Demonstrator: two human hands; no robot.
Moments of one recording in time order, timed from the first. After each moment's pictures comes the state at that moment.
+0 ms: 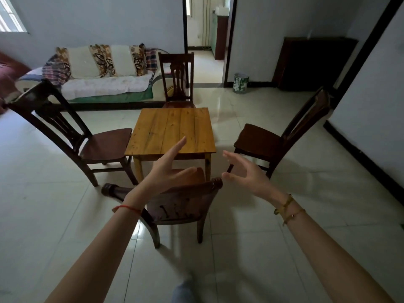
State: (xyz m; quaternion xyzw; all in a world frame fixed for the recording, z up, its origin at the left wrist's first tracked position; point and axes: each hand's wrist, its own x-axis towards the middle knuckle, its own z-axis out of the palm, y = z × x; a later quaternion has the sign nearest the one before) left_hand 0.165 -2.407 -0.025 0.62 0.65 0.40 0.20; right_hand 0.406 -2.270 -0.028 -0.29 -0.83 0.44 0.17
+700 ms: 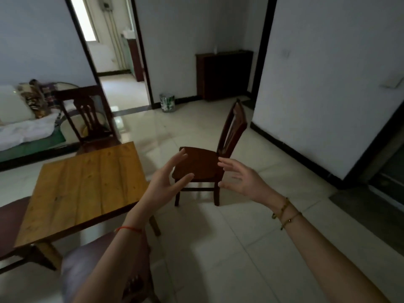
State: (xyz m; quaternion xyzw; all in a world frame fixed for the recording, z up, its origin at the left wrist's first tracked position) left_hand 0.284 -2.087 0.003 0.70 0.54 0.40 0.22; right_hand 0.541 -2.033 0.000 -0.42 -0.76 0.40 0.28
